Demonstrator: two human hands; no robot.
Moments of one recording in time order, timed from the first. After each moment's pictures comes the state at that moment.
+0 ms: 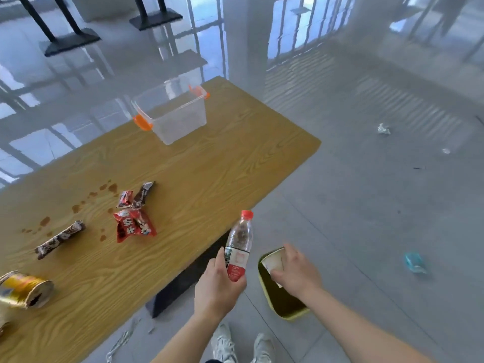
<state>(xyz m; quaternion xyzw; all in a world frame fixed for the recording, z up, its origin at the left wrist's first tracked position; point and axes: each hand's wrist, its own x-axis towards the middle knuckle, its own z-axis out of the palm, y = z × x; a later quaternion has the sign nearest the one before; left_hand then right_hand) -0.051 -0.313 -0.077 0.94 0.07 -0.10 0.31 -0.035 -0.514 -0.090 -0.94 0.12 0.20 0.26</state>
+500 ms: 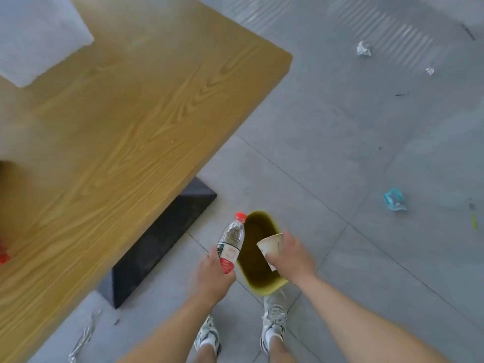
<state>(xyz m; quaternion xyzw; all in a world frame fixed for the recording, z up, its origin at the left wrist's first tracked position) 0.008 -0.442 -0.197 0.91 -0.08 -0.31 0.26 -0.053 -0.636 -0.169 -0.85 0.38 0.20 0.29</state>
